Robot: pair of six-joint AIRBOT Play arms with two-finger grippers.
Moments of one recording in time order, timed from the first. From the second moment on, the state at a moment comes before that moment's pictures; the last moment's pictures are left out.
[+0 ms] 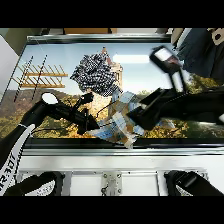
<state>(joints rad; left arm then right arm) -0.19 -1.29 0.93 0.66 -1.41 -0.19 0.50 -0.89 1.40 -1.20 1.34 1.41</state>
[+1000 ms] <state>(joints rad) -0.19 -1.29 0.93 0.66 -1.43 -0.19 -0.43 -1.12 1.27 -0.52 1.67 0.27</state>
